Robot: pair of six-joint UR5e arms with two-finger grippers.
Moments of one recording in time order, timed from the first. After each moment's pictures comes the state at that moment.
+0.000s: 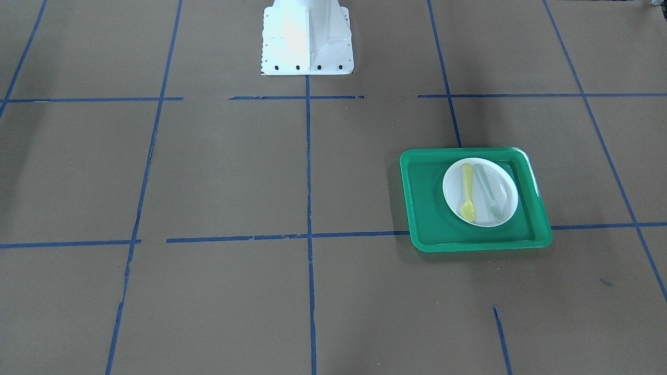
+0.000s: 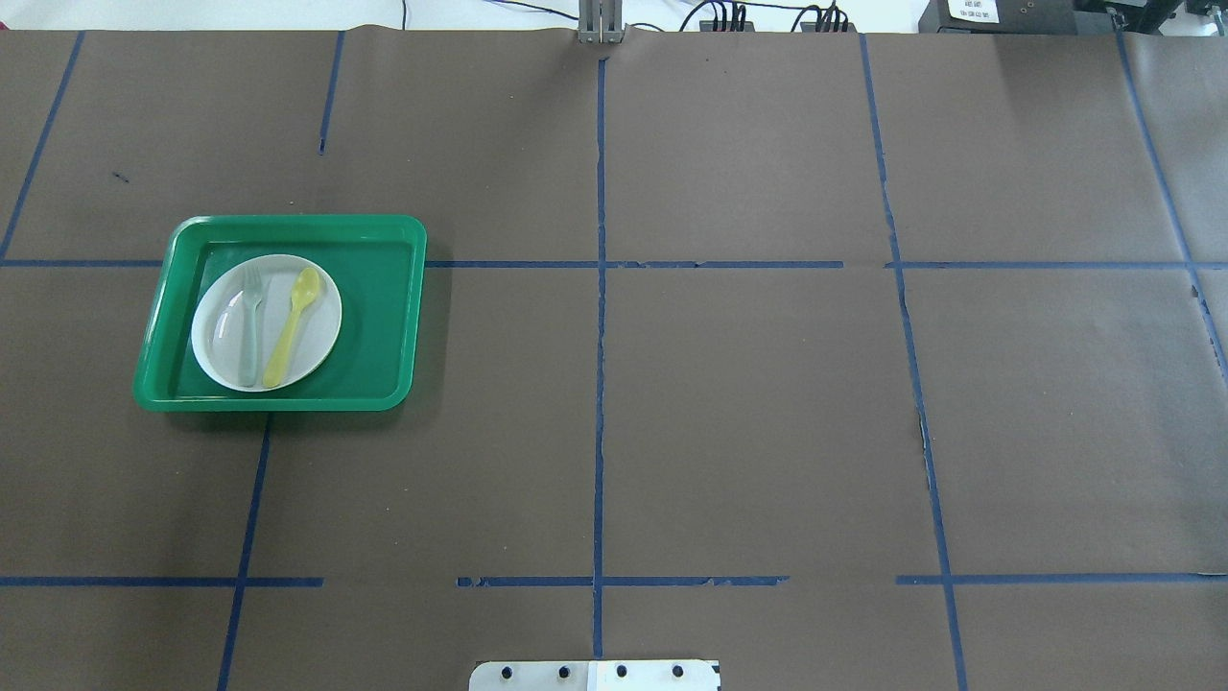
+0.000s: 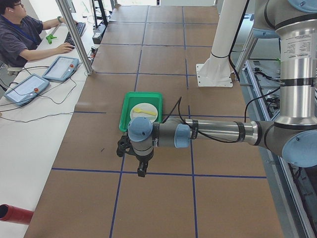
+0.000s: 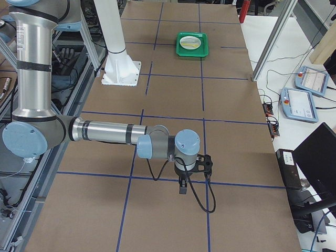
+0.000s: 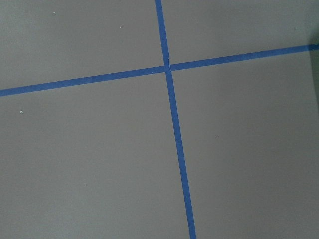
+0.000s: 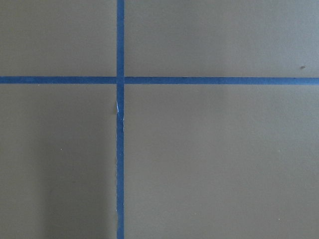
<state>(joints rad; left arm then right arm) -1.58 -1.47 -1.71 -1.55 -2.38 0.15 1.58 -1.65 1.61 -1.51 2.28 0.03</state>
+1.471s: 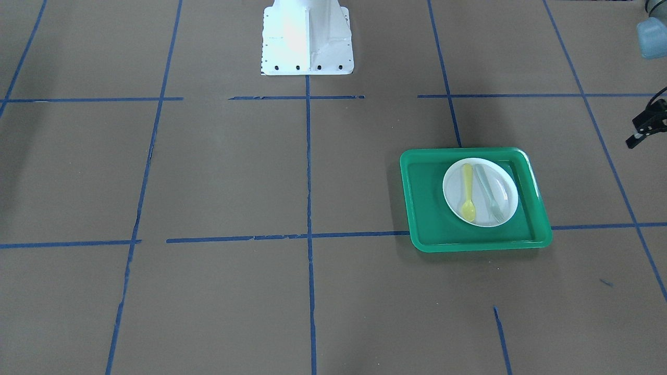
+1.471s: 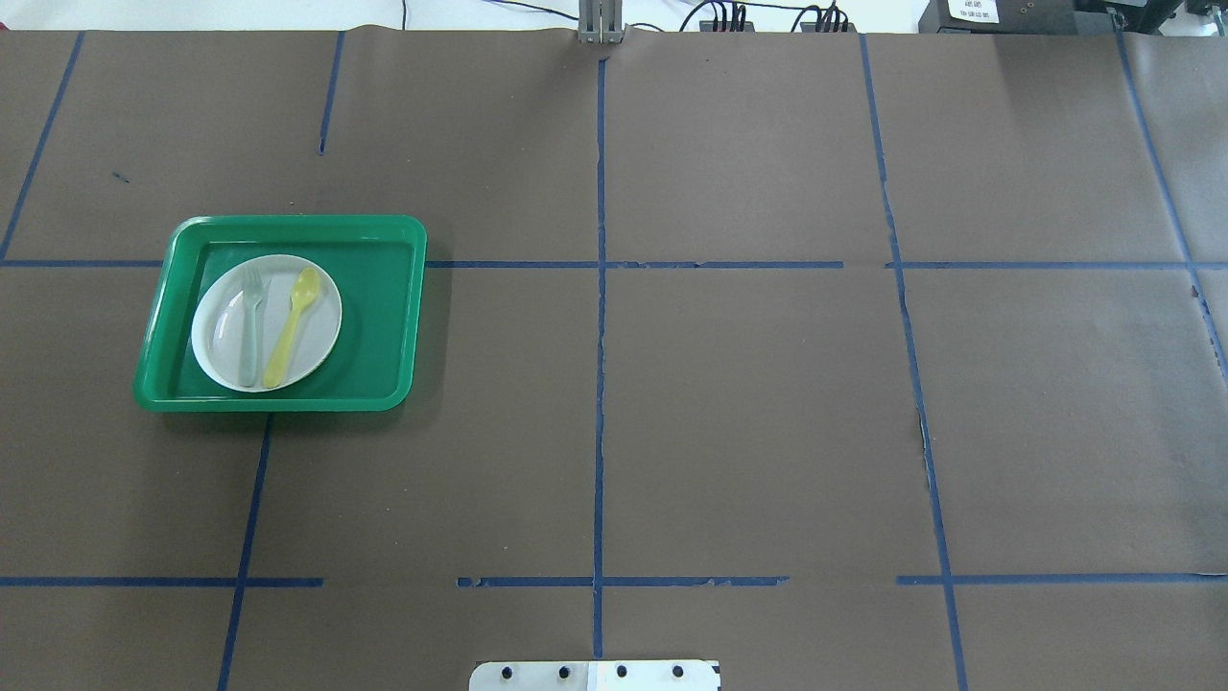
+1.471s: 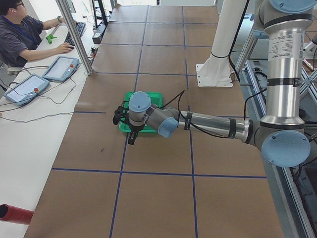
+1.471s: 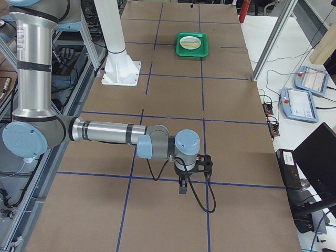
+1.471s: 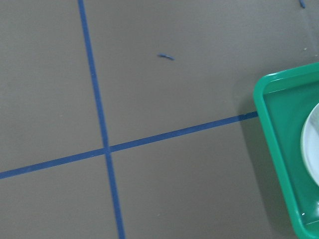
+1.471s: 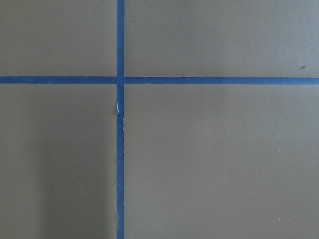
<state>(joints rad) -1.30 -1.55 -1.74 -2.04 -2.36 -0.44 1.58 -1.66 1.61 -1.50 2.28 0.03</state>
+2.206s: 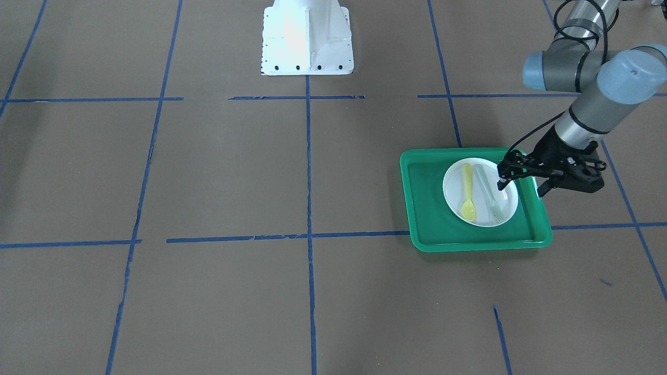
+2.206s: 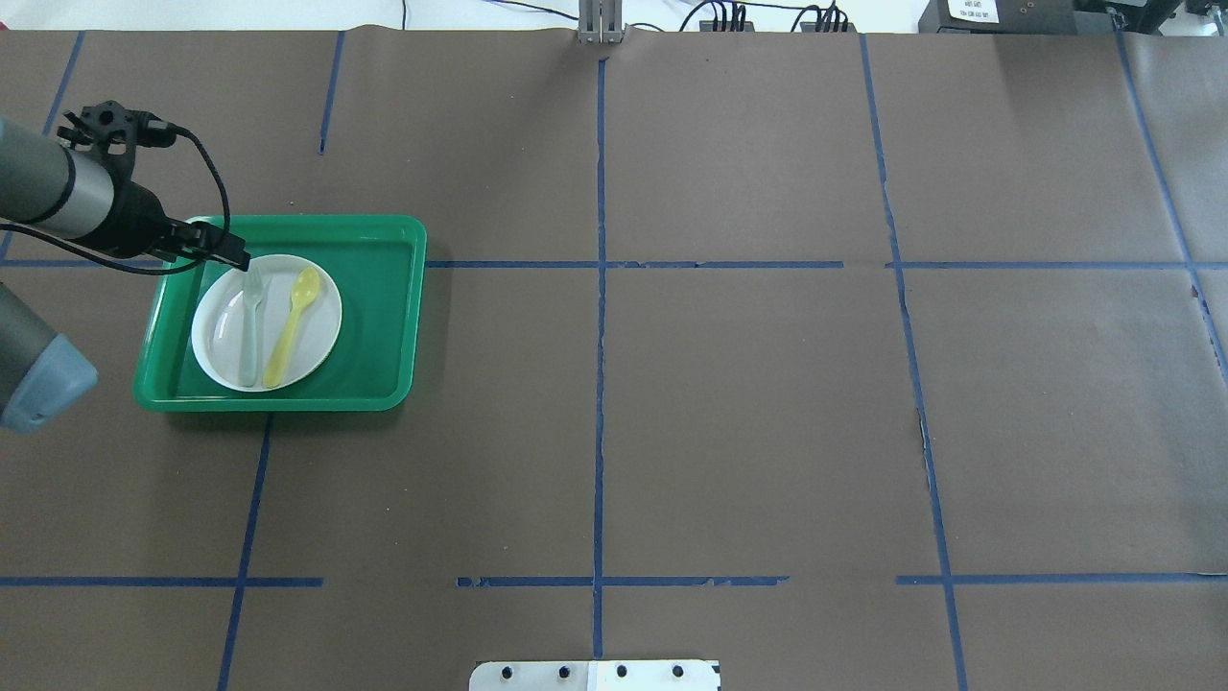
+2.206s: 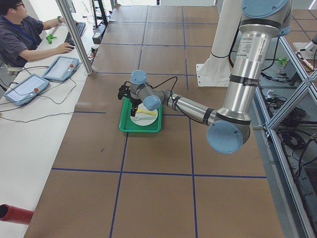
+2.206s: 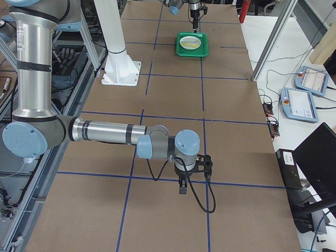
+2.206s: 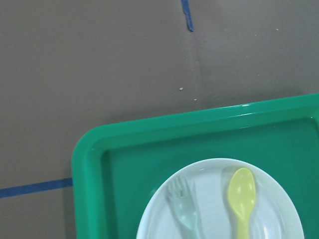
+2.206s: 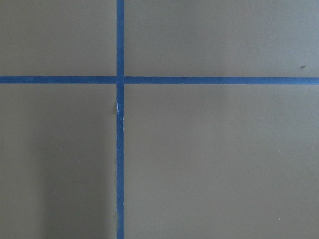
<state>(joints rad) -0.93 -1.78 -1.66 -2.07 -2.10 -0.78 1.58 -1.65 1.61 -1.50 2.28 0.03</state>
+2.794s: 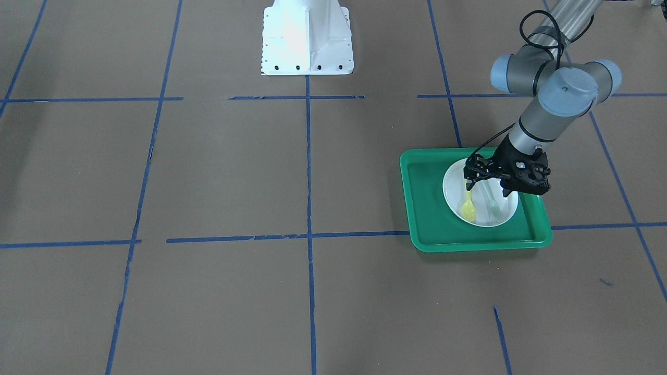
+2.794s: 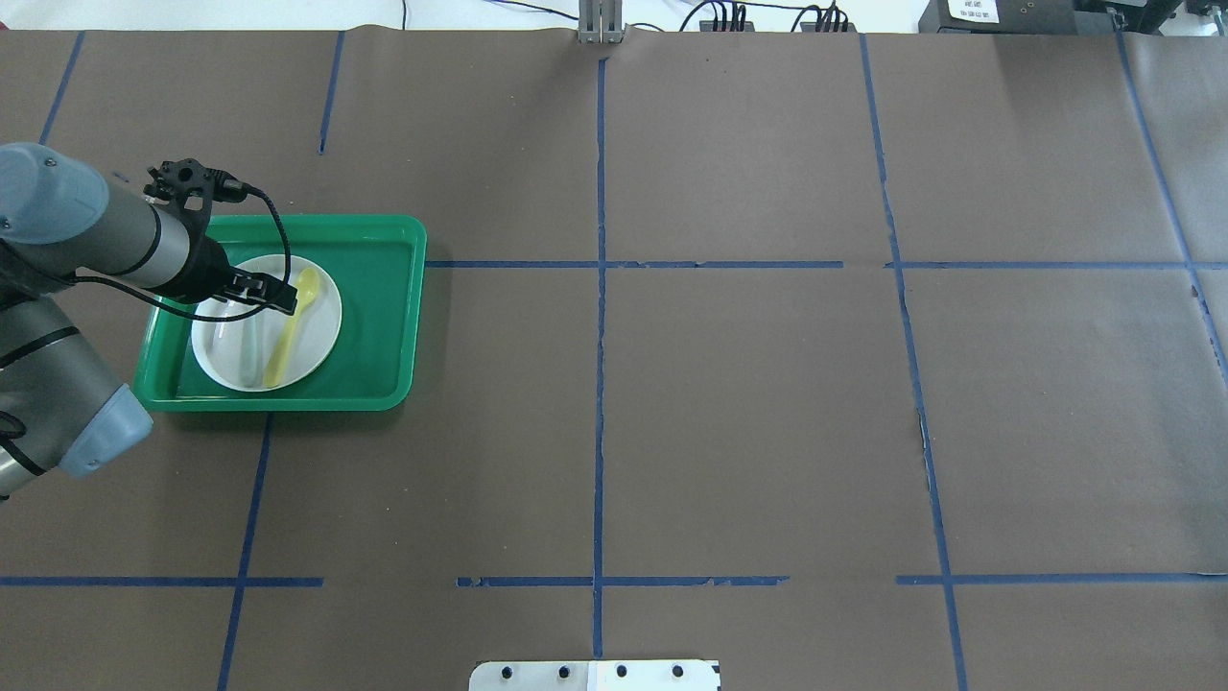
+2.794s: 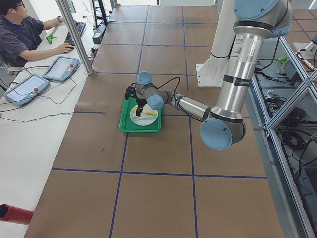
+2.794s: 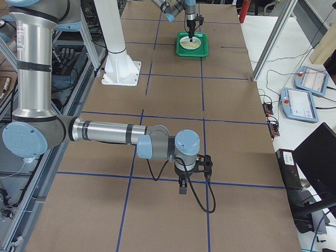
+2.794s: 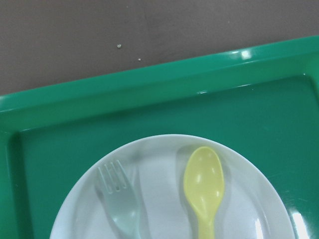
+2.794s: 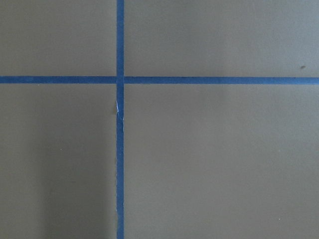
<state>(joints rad) -0.82 -1.80 -1.63 -2.07 -2.03 -0.79 1.58 -1.66 1.61 -1.51 2.28 0.03</state>
